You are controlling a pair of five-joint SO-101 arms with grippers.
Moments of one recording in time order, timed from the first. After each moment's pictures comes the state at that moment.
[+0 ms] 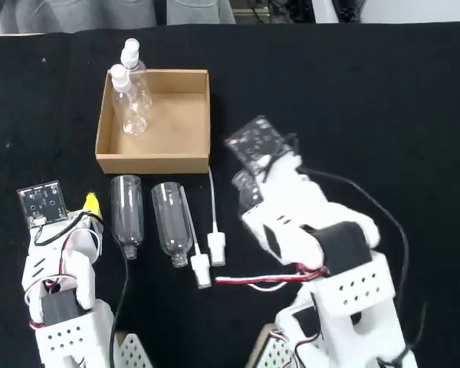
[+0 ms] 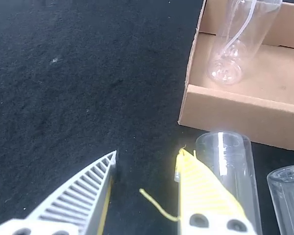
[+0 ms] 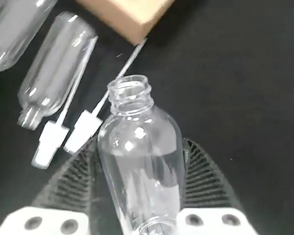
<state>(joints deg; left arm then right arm) -22.2 -103.7 94.4 46.2 -4.3 -20.0 -54.2 36.9 82.7 17.5</state>
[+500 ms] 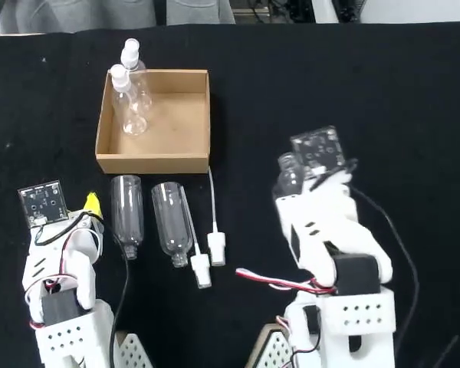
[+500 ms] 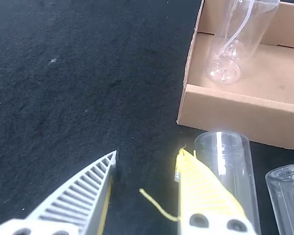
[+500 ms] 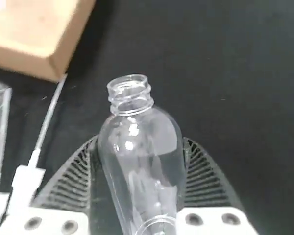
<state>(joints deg) -21.9 -103.7 94.4 46.2 -4.3 -3.8 -70.2 58.0 64.6 12.4</state>
